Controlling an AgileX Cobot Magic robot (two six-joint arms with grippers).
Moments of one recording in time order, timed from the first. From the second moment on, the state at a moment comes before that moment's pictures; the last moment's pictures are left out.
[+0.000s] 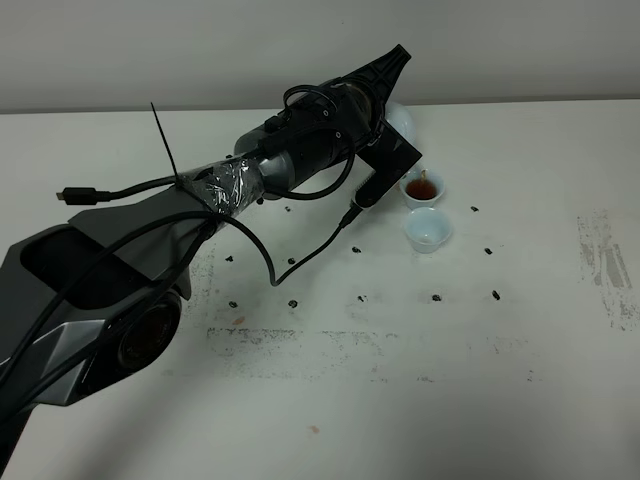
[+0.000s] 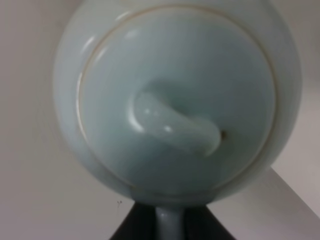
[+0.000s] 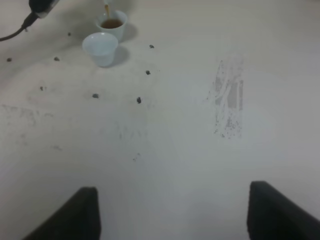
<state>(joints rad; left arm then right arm) -0.64 2.53 -2.21 0.78 0.44 1.34 0.03 0.01 -0.52 0.07 1.12 -0.11</state>
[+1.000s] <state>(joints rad) -0.64 2.53 -2.21 0.74 0.46 1.31 0.03 0.01 -0.52 0.07 1.12 -0.11</state>
